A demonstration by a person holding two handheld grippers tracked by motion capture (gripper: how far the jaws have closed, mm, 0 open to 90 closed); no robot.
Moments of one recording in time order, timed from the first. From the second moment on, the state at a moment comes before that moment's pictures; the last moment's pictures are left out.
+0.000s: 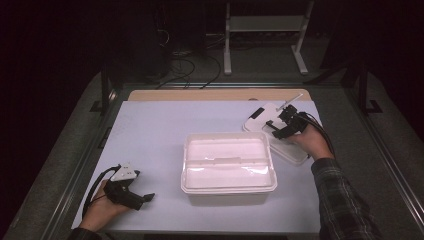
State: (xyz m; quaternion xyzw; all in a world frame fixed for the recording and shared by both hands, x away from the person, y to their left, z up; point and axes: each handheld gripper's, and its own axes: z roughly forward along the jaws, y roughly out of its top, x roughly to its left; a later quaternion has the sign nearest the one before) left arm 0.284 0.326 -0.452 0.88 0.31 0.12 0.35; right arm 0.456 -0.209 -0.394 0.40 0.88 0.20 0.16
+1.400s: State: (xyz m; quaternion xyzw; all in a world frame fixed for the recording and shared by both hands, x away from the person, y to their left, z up) left arm 0.284 0.327 -0.452 0.88 0.31 0.12 0.35; right arm 0.454 -0.235 -0.337 0.39 0.88 0.21 0.18
